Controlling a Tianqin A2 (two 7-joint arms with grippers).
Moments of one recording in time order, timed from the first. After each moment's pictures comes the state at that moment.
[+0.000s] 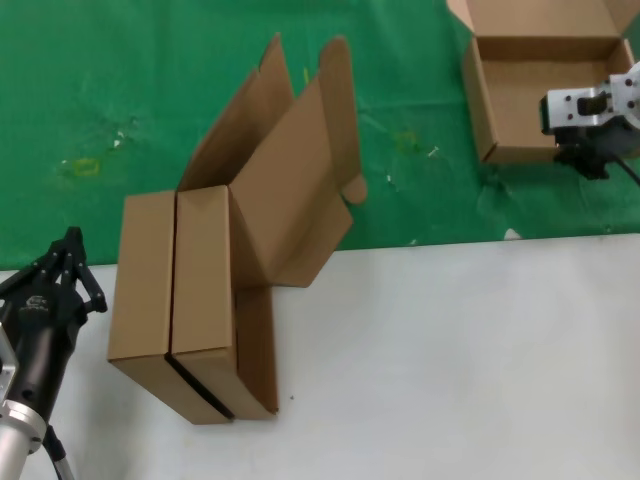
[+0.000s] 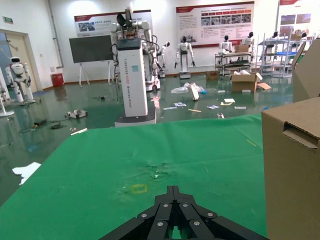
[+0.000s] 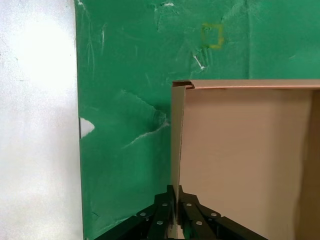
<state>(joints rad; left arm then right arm) 0.00 -0.30 1.60 -1.60 -1.80 0.00 0.00 1.53 0.24 -2.38 0.04 0.98 -0.79 -0.29</state>
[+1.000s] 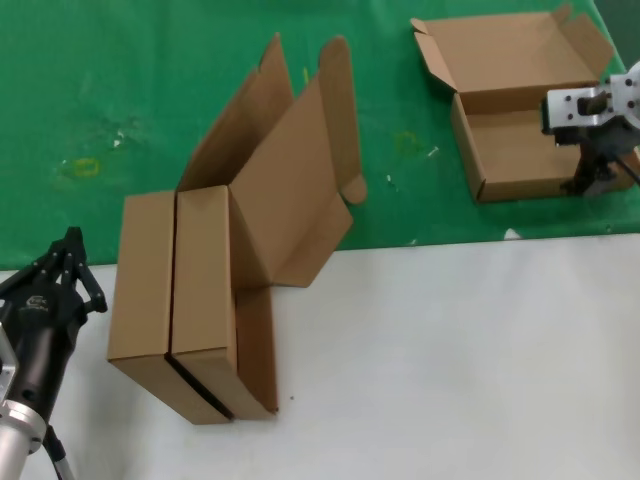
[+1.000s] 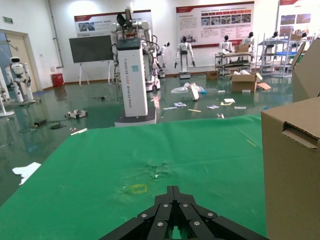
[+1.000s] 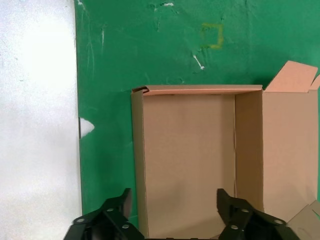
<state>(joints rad) 0.00 -0.30 1.60 -1.60 -1.80 0.00 0.00 1.53 0.24 -2.38 0.04 0.98 -0.79 -0.29</state>
